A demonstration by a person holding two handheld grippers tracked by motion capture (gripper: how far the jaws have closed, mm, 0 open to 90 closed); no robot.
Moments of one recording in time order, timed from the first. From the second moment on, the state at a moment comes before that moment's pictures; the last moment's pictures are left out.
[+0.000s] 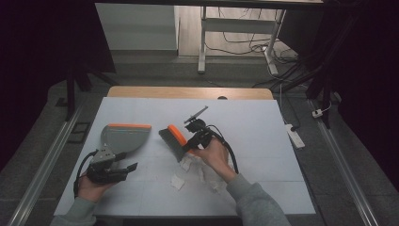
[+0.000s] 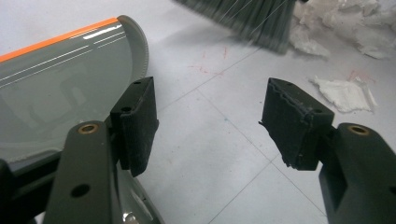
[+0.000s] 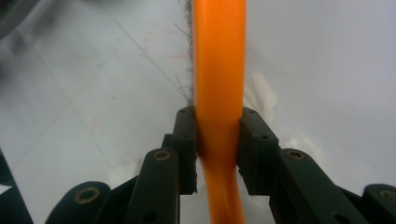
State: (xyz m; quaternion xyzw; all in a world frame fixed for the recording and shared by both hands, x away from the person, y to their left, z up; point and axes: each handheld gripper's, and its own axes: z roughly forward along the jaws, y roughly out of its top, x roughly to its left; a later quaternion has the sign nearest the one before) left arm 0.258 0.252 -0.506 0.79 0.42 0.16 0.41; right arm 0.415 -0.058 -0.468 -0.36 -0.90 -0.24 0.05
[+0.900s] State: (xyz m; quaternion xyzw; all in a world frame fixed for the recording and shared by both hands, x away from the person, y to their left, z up) left arm 0.259 0.253 -0.506 0.79 0.42 0.17 0.41; right arm 0.314 -0.058 -0.451 -0.20 -0.95 -0.21 0.08
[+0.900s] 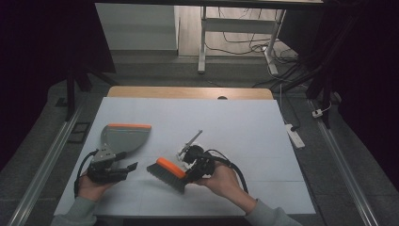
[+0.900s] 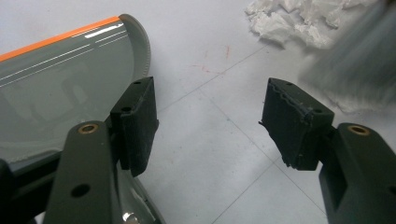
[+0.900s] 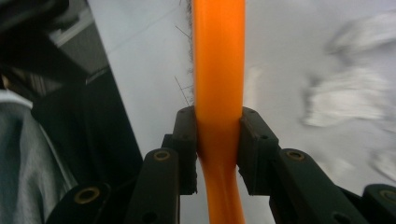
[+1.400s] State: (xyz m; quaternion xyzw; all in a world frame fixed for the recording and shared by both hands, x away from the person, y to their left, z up) left arm 0.260 0.252 -0.507 0.79 0.42 0.16 0.41; right arm 0.359 -0.075 -0.453 -0.25 -0.95 -0.18 0.00
